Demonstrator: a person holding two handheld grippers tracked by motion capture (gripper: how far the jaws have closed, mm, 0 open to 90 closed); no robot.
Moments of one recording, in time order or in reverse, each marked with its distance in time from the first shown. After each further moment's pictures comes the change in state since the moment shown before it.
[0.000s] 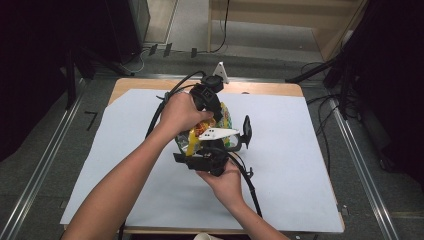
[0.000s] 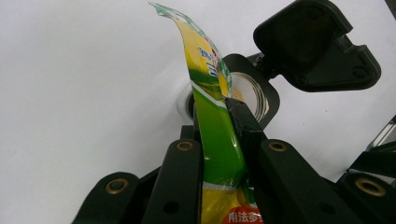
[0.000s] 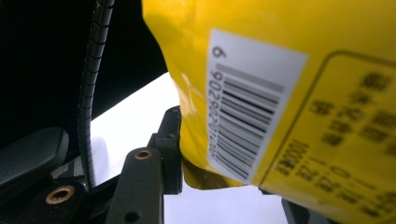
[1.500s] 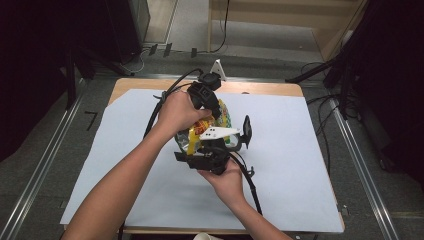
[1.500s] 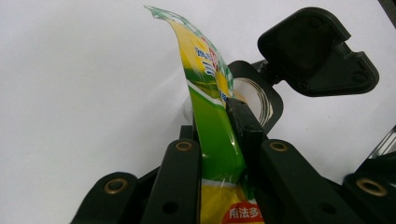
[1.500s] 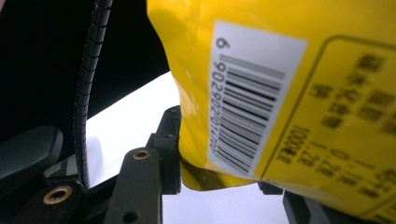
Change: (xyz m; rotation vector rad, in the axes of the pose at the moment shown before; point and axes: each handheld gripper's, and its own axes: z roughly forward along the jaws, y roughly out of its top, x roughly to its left) left arm 0.003 -0.003 -0.008 -0.044 0.018 0.001; right arm -0.002 0.003 -0.003 -0.008 -0.011 -0.033
